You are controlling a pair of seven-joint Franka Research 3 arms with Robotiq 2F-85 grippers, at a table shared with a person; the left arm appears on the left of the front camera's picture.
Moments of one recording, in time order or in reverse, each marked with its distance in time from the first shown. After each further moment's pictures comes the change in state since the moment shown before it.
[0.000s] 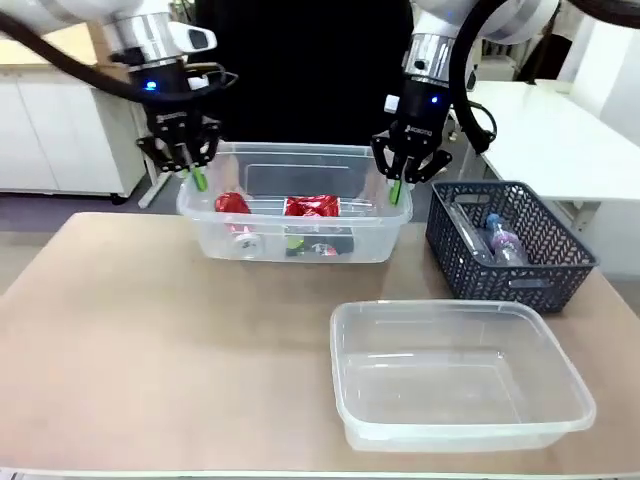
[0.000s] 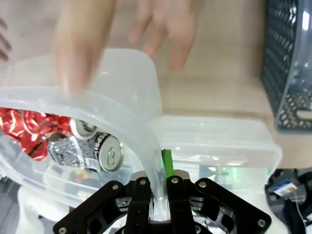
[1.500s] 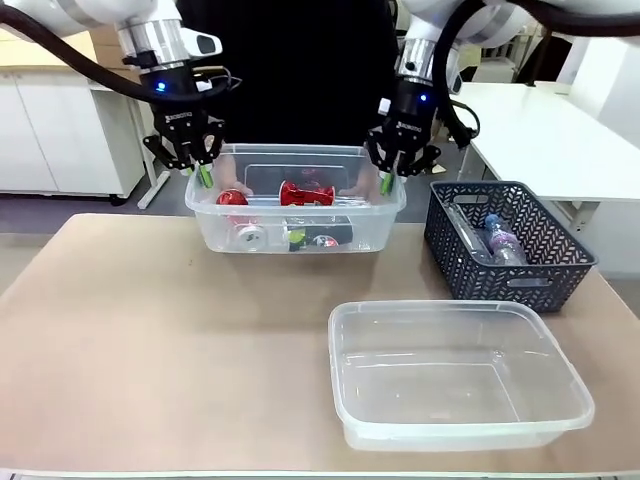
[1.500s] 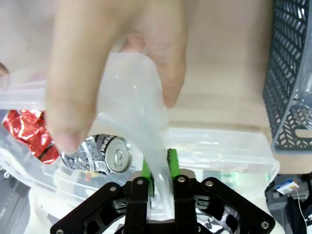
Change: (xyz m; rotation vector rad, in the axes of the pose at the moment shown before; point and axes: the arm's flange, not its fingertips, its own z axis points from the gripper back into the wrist) left arm 0.024 0.002 -0.005 0.001 0.025 0.020; right arm 0.042 0.000 0.004 0.033 0.026 -0.012
